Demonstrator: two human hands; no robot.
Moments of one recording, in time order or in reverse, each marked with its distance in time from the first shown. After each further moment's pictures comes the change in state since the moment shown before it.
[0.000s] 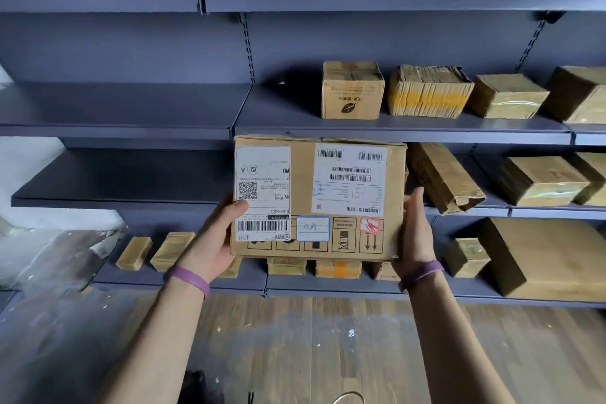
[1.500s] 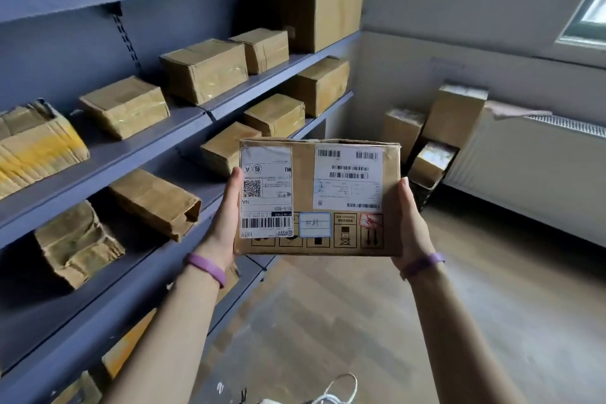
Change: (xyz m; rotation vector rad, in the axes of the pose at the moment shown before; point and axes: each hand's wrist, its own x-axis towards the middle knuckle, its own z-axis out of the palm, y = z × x) left_hand 0.056 -0.232 0.481 0.629 -0.819 -0.230; right_hand -0.109 -0.117 -0.422 0.290 0.689 -0.230
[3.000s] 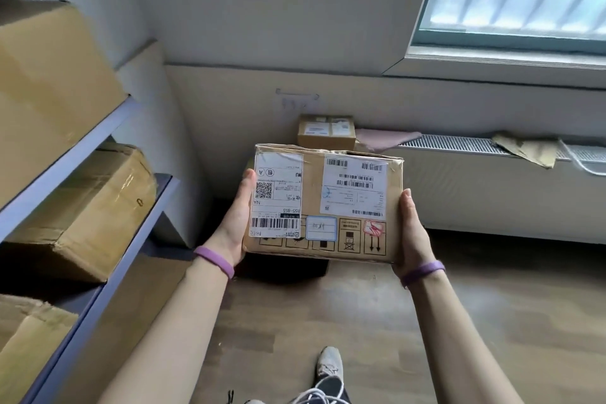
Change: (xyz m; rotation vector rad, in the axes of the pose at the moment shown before) left_hand 0.616 0.084 0.482 0.030 -0.645 -0.191; right_hand 0.475 -0.276 -0.341 0.218 0.661 -0.132
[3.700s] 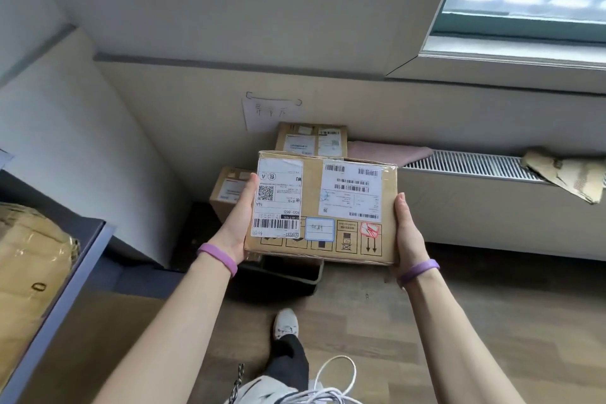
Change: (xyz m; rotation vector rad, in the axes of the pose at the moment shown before) left_hand 0.278 0.026 0.046 -0.070 0.000 -0.228; right_hand 0.256 -0.088 -0.007 -0.090 0.090 0.186
